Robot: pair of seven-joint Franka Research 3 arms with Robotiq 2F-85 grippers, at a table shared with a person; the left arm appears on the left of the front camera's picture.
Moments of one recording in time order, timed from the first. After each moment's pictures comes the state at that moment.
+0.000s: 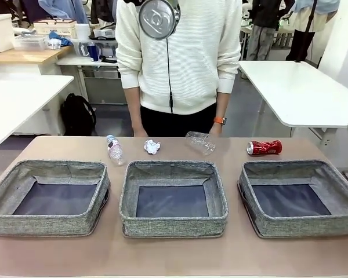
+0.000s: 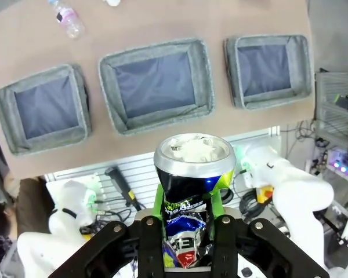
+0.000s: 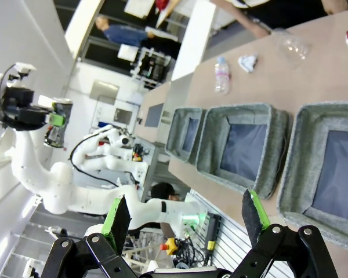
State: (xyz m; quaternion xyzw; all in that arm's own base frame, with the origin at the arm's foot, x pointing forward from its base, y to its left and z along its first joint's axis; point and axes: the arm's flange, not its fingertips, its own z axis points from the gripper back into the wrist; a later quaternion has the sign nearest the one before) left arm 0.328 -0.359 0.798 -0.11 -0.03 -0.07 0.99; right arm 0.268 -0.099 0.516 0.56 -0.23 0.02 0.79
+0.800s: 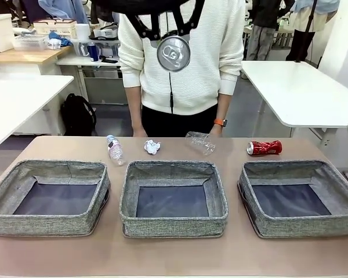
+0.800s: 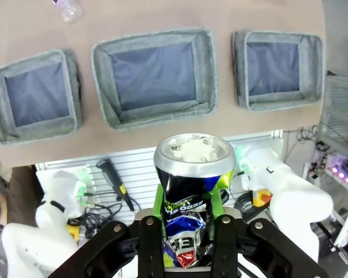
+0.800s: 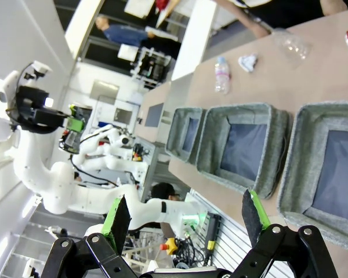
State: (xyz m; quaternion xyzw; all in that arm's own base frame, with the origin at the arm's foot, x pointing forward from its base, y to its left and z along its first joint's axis) left arm 0.335 -0.381 0.758 -0.10 -0.01 -0.04 0.99; right arm 0.268 -0.099 0.516 0.56 -0.23 0.02 0.79
